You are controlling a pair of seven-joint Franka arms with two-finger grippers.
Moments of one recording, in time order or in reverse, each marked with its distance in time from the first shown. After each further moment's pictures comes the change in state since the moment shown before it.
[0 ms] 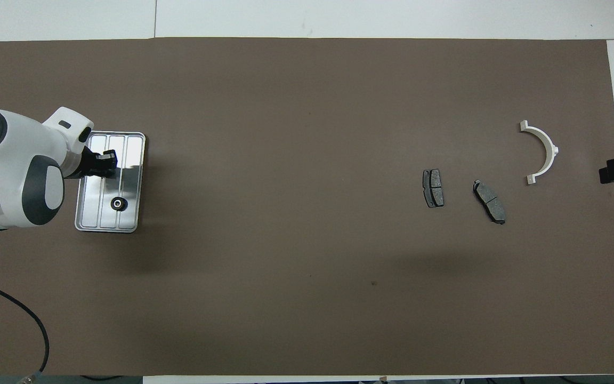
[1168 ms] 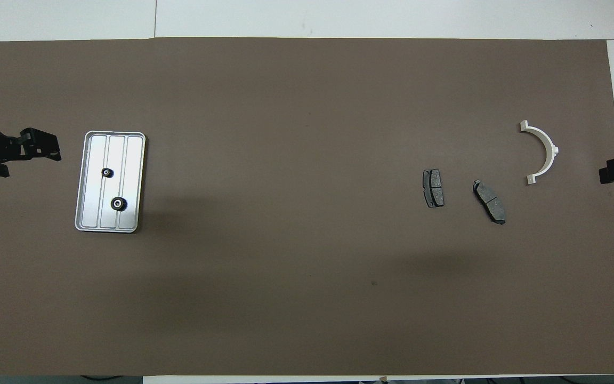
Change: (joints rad) left arm 0.012 -0.293 0.000 0.213 -0.001 -0.532 0.000; right arm 0.000 0.000 0.000 -0.001 0.000 0.000 0.000
